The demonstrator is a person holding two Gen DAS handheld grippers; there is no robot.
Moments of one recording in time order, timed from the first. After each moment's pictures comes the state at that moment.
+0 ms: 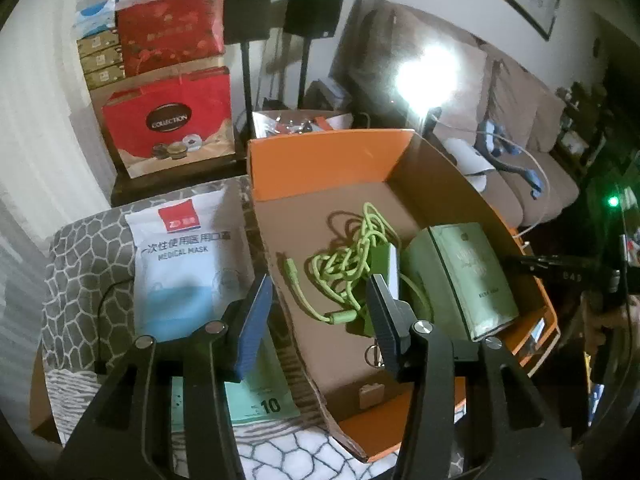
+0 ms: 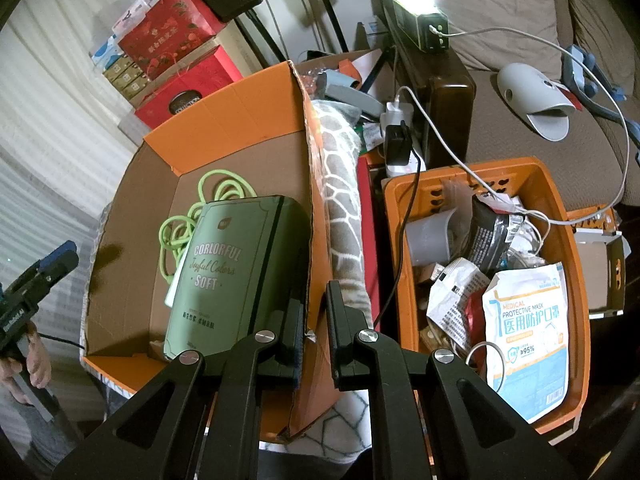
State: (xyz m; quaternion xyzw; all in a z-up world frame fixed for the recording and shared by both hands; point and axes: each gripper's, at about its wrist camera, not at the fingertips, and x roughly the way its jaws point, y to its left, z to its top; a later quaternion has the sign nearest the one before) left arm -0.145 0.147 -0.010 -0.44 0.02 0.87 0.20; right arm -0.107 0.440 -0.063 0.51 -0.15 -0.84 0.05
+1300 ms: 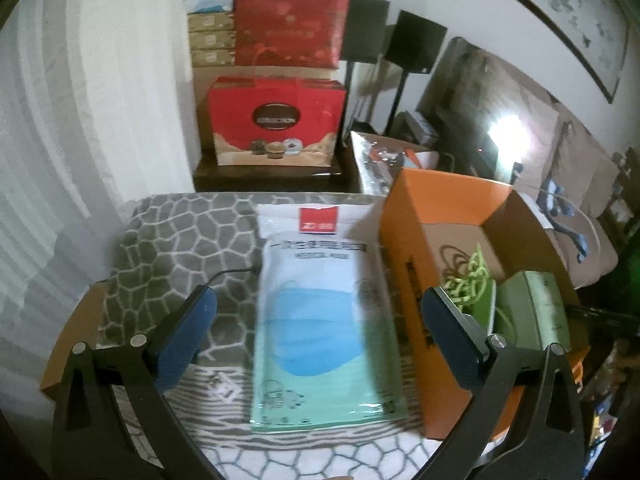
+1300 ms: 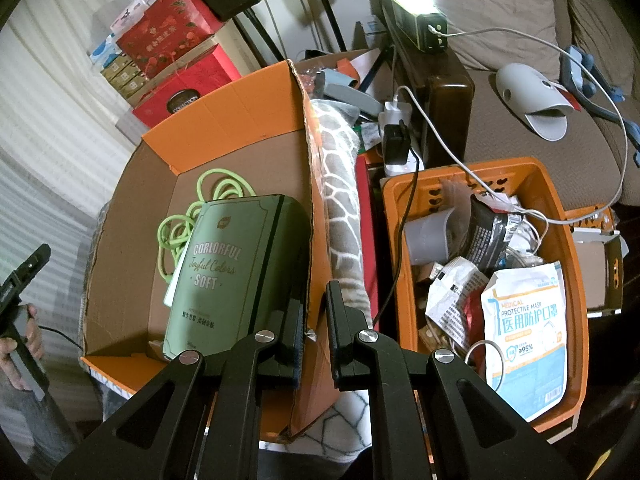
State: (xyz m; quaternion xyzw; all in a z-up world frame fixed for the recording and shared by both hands) left arm -0.156 0.032 -0.010 -0.42 -0.05 0.90 0.08; right arm -0.107 0.440 -0.063 0.51 -0.15 -0.84 0.05
